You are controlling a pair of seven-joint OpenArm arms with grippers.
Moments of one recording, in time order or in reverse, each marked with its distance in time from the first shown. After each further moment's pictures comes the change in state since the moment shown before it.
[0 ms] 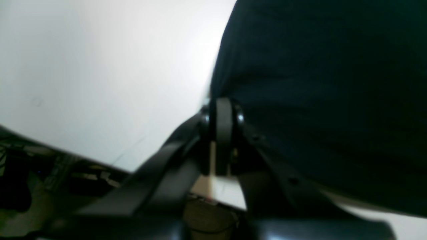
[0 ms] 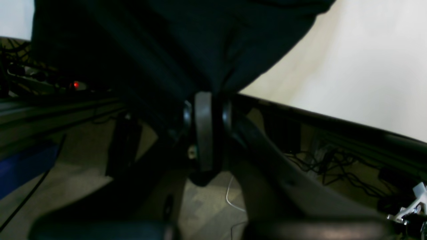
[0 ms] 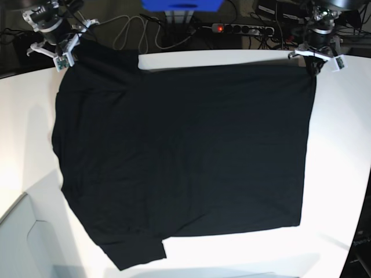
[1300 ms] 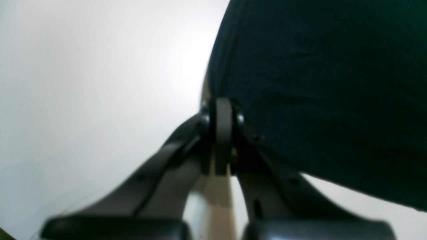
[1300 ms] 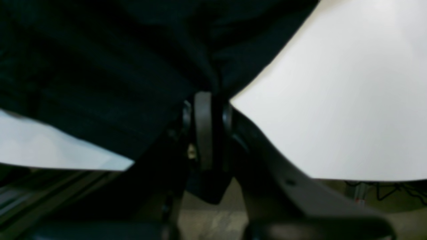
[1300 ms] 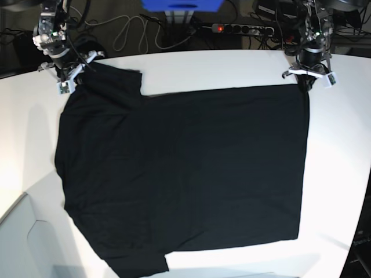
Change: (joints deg) left arm -12.6 -0.5 5.0 -13.9 -0.4 -0.5 -3.5; right arm 15.5 0.5 -5.2 -19.8 1.8 -8.2 3.6
